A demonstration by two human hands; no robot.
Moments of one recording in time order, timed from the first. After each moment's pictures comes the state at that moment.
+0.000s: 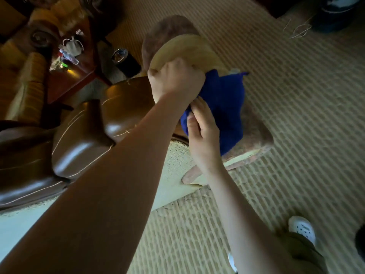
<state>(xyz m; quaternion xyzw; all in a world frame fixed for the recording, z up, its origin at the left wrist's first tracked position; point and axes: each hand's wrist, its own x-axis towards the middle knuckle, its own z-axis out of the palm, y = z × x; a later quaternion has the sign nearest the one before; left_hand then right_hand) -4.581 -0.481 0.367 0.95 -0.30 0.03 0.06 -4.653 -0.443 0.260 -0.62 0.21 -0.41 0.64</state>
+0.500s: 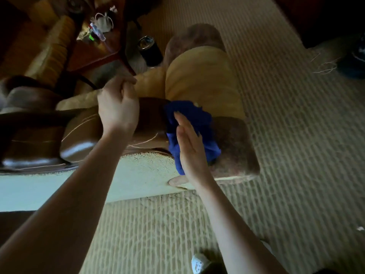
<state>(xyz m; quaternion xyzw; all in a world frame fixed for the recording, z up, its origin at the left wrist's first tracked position) -4.570 -0.409 0.415 0.91 -0.13 0.16 0.37 -4.664 -0.478 0.303 -0.64 0.11 -0.18 0.74</state>
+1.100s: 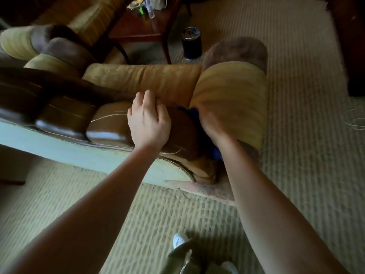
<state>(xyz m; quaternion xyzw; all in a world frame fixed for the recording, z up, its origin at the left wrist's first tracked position) -4.569 -0.404 0.405 0.93 0.00 0.23 0.29 -4.547 -0.539 0.356 -0.73 0.12 0.13 0.66</state>
